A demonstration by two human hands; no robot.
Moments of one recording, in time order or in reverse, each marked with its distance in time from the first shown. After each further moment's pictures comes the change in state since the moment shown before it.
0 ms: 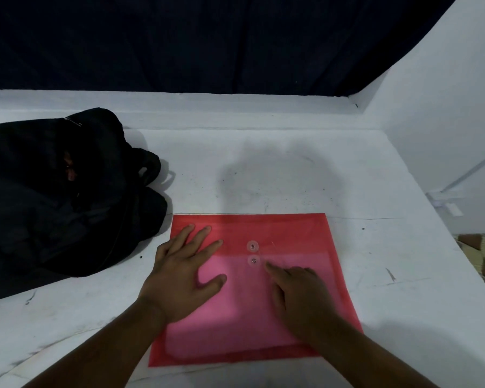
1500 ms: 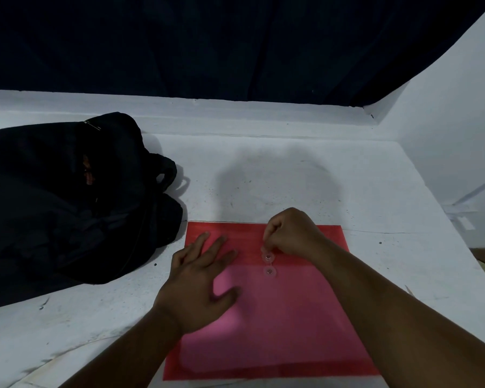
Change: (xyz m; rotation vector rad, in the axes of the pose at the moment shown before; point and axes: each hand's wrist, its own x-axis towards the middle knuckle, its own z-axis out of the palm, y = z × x) left_hand 0.002 -0.006 0.006 -0.038 0.031 0.042; right_hand 0.135 -0.001 -0.029 0.471 -0.379 0.315
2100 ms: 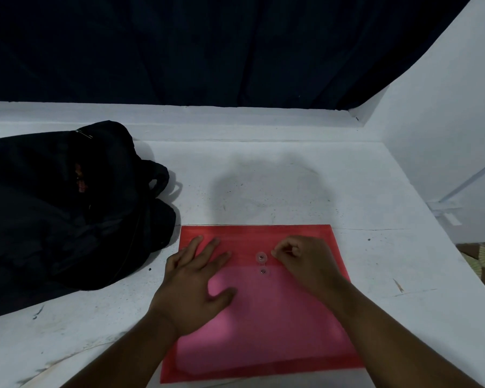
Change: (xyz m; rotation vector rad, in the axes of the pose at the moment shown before) left_hand 0.000 0.003 -0.003 -0.009 0.003 -0.026; right_hand -0.046 0.053 0.022 -0.002 0.346 -0.141
